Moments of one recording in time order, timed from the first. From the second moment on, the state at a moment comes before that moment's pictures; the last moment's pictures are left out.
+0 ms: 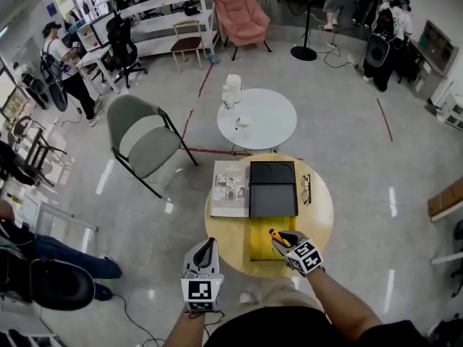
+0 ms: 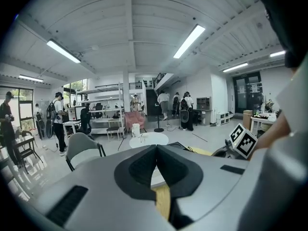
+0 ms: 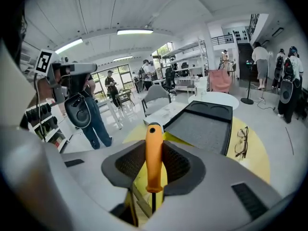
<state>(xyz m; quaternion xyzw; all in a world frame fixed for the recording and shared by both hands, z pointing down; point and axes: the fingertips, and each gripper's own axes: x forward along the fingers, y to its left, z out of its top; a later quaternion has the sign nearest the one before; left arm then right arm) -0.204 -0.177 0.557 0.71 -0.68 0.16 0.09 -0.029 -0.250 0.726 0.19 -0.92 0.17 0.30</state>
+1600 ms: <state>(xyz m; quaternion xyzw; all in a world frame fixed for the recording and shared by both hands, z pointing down) -0.191 -0.133 0.495 0.74 -0.66 0.11 0.05 -0.016 -0.198 0.519 0.24 -0.96 0.09 0.12</state>
